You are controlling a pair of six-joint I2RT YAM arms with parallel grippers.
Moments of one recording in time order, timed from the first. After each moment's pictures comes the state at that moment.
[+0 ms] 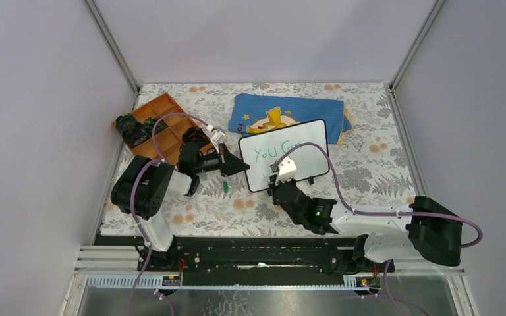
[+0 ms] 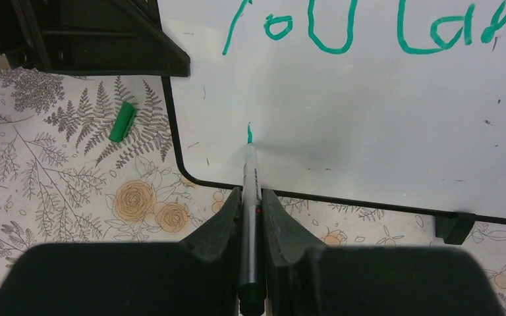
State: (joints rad) left arm -0.27 1.76 0.50 1.17 0.98 -0.57; right arm 1.18 1.27 0.58 0.19 0.69 0.39
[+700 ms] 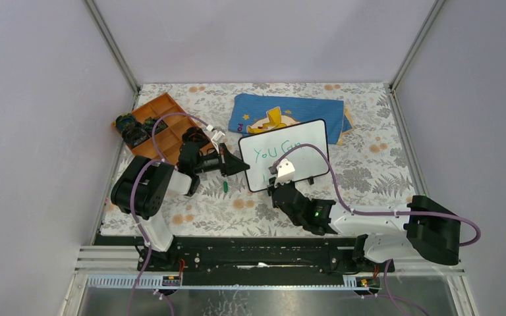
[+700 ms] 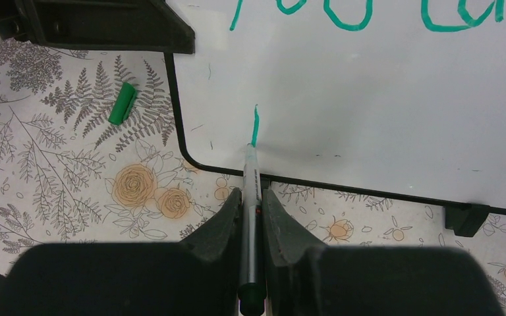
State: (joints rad) left arm -0.27 1.76 0.50 1.16 0.98 -0.57; right arm 1.18 1.28 0.57 0.16 0.66 0.41
